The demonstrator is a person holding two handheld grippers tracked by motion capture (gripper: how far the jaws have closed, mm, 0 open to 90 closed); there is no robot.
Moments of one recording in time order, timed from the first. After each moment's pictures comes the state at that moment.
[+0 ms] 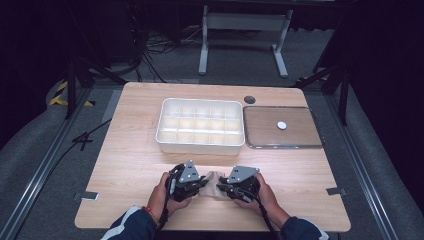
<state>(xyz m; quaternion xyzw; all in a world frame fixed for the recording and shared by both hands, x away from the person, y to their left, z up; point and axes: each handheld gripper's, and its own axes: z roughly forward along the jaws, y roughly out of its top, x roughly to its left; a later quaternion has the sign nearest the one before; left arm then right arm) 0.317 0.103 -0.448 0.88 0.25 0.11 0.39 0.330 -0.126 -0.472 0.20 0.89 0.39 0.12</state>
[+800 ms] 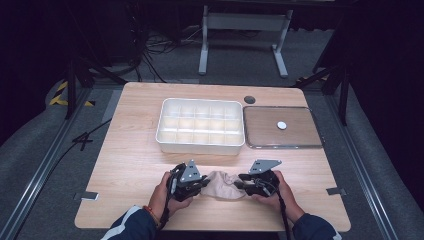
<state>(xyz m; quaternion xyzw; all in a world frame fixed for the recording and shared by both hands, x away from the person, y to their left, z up) 0.318 0.098 -0.445 0.88 0.25 0.10 0.40 0.346 -0.179 -0.476 0.26 0.88 0.38 0.08</state>
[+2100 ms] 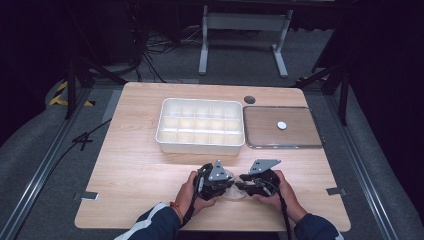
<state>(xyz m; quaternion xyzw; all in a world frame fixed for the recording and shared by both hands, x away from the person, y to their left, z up) 0.327 0.034 -0.457 0.88 0.22 0.08 0.41 0.345 -0.180 -0.472 0.27 0.89 0.36 0.08</state>
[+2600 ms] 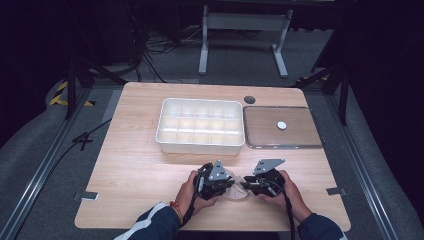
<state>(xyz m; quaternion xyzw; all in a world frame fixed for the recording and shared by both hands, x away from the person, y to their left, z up) 0.328 0.033 -0.456 0.88 0.22 0.08 0.41 0.344 -0.192 -0.469 0.27 0.89 0.35 0.07</state>
